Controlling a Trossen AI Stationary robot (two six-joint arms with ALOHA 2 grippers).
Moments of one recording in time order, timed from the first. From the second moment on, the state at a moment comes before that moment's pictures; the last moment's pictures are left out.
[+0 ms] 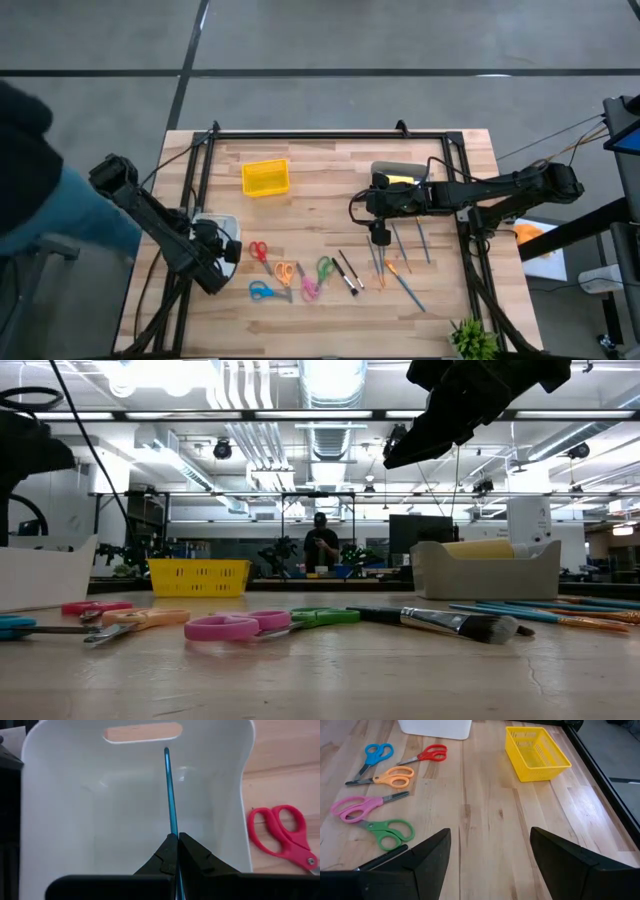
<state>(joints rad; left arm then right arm) -0.80 1.33 0.71 -1.24 -0.33 -2.28 0.04 1.27 0.79 -0.12 0.15 -0.02</state>
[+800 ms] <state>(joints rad) -0.80 1.40 0.63 -1.10 -0.25 -2.35 0.04 1.27 0.79 -0.12 0.15 -0.02</state>
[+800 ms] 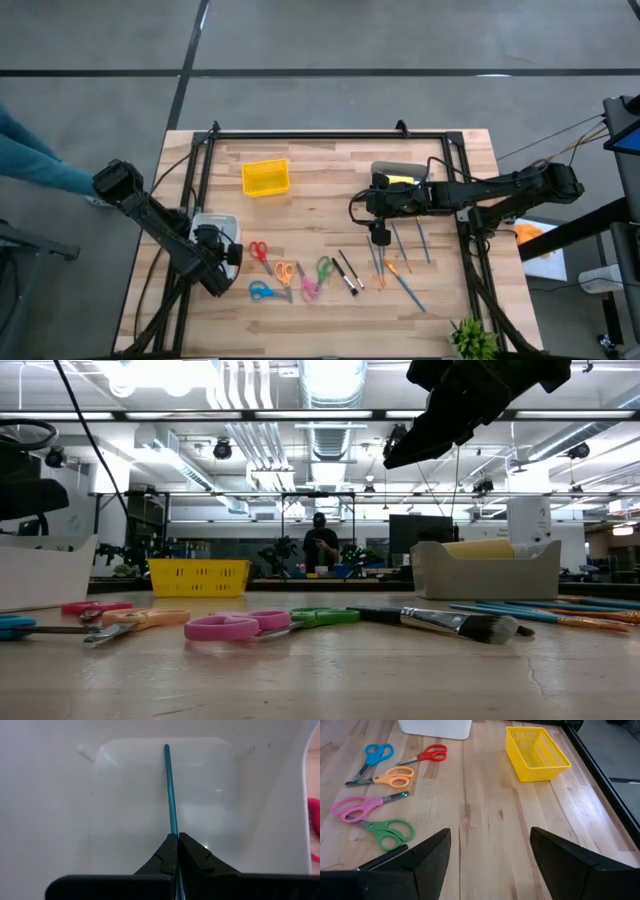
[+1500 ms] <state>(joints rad) -0.80 1.40 0.63 -1.10 -0.25 -2.35 0.04 1.27 0.79 -0.12 0.15 -0.02</state>
